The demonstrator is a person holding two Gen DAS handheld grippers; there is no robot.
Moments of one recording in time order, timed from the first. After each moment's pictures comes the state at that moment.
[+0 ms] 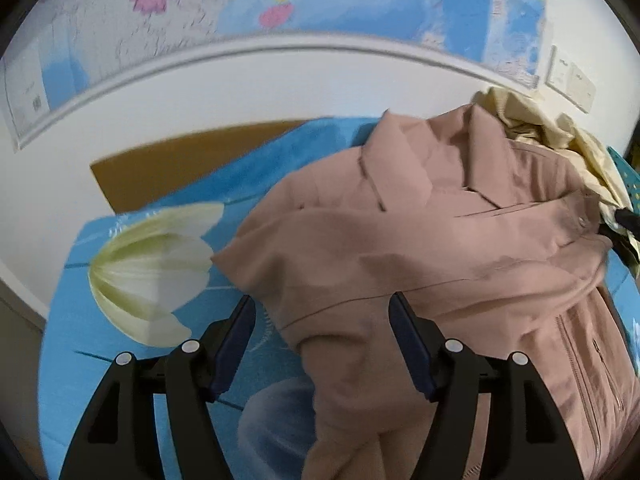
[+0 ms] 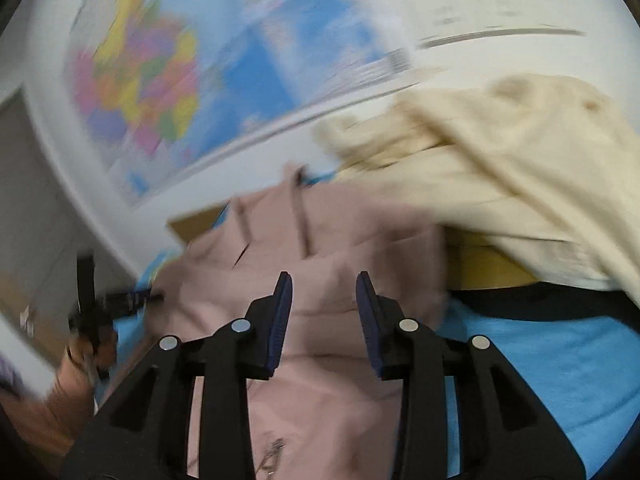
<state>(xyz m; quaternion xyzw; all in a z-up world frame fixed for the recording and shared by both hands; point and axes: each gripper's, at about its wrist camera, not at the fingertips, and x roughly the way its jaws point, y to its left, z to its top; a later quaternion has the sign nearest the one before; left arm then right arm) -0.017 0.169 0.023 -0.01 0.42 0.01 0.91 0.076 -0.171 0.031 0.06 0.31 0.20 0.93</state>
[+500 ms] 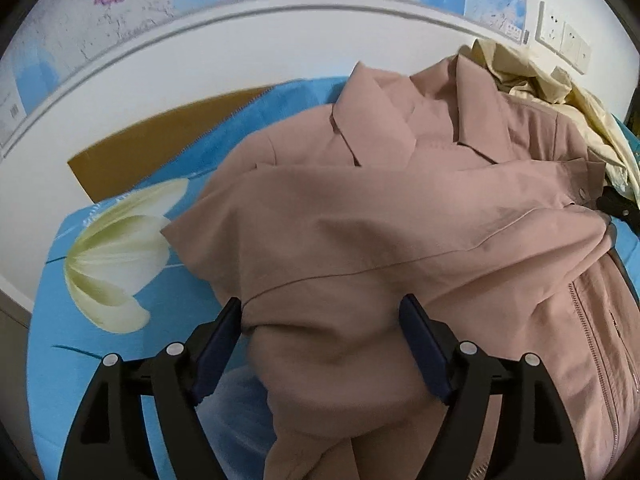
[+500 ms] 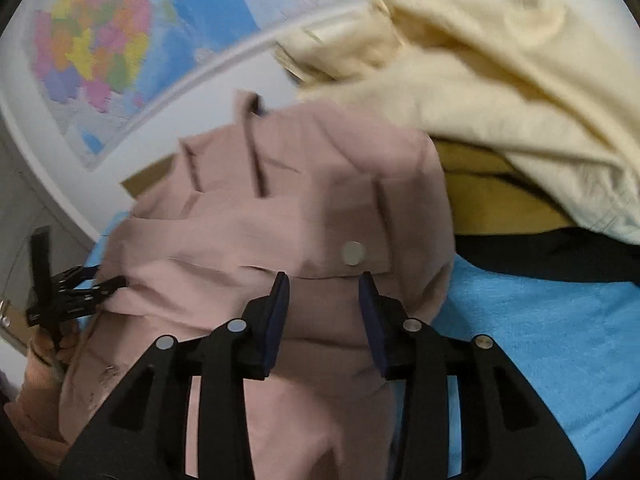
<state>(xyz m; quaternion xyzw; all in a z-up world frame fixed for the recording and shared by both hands) -0.012 0.147 -0.006 0.01 0.46 0.02 0.89 0.083 -0.175 0.001 0.05 0.34 0.15 0.93</state>
